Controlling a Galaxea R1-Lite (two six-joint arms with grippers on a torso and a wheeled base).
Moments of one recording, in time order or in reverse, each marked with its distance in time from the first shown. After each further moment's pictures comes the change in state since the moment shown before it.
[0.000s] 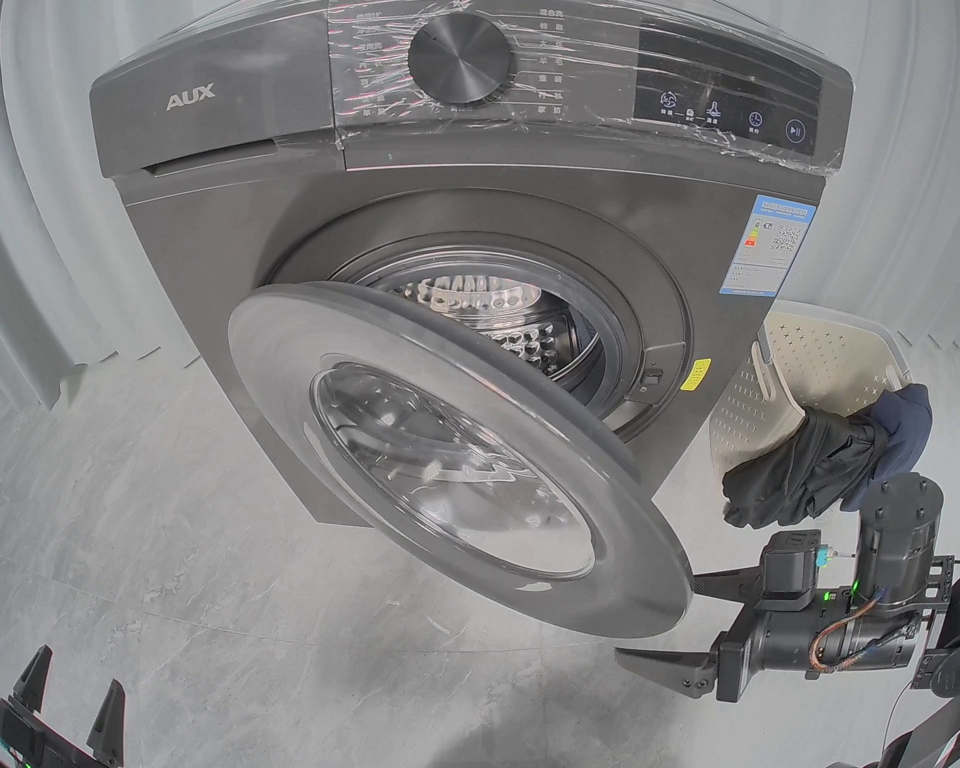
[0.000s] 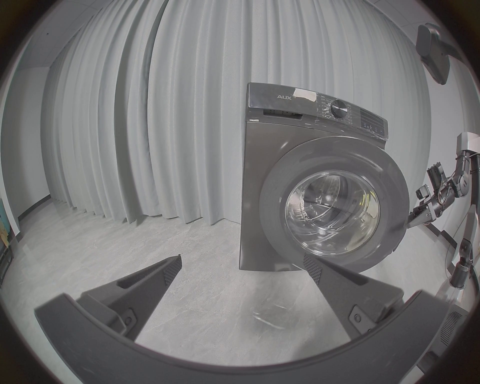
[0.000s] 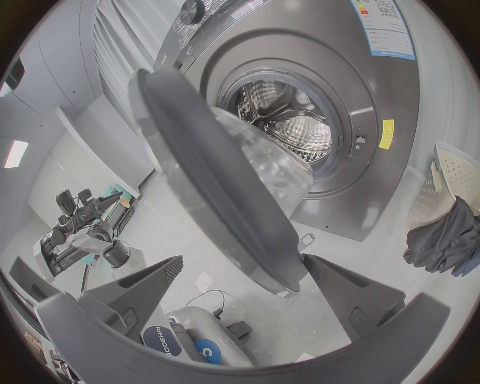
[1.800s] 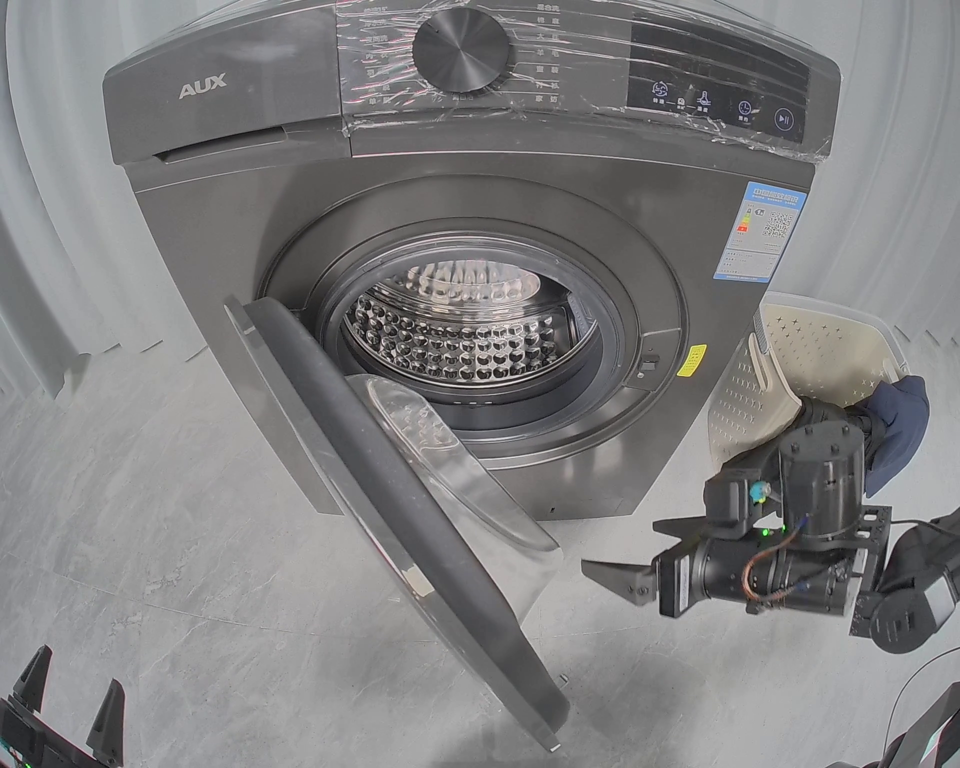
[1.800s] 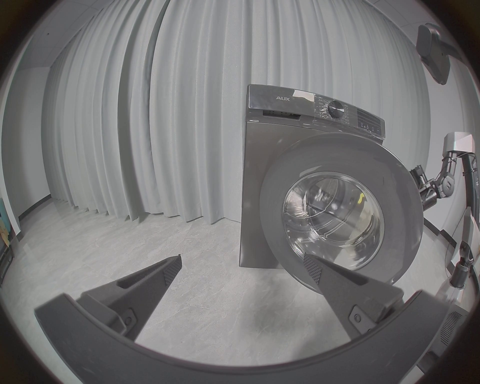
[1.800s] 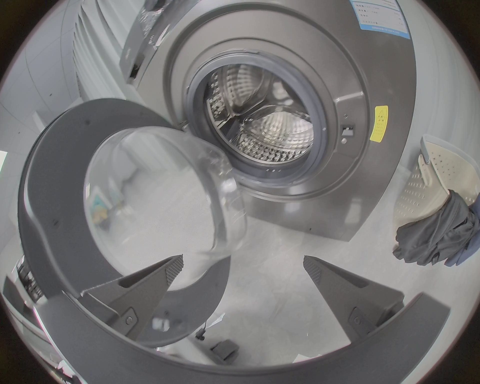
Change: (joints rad) left arm 0.000 0.000 0.000 0.000 0.000 0.000; right arm -0.091 0.227 -0.193 -0.024 -0.074 0.016
